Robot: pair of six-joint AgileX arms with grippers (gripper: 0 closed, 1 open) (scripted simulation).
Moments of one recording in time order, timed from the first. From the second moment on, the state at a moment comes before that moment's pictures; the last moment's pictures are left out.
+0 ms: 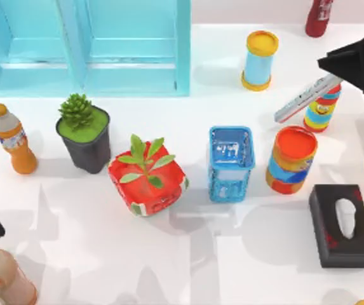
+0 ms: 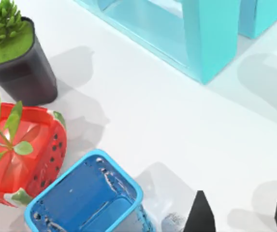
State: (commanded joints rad) left arm 0.00 0.00 0.00 0.00 0.00 0.00; right arm 0.08 1.53 1.16 -0.39 -0.70 -0.32
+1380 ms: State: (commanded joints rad) left arm 0.00 0.00 0.00 0.00 0.00 0.00; right arm -0.43 1.44 1.51 -1.18 -0.26 -0.63
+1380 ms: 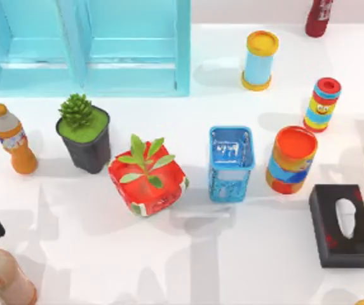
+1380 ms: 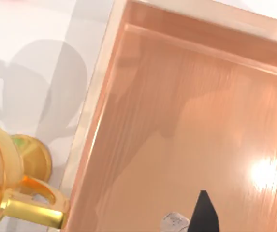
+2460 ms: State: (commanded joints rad) left arm 0.00 0.00 0.00 0.00 0.00 0.00; right arm -0.43 1.40 1.44 -0.84 -0.31 -0.65
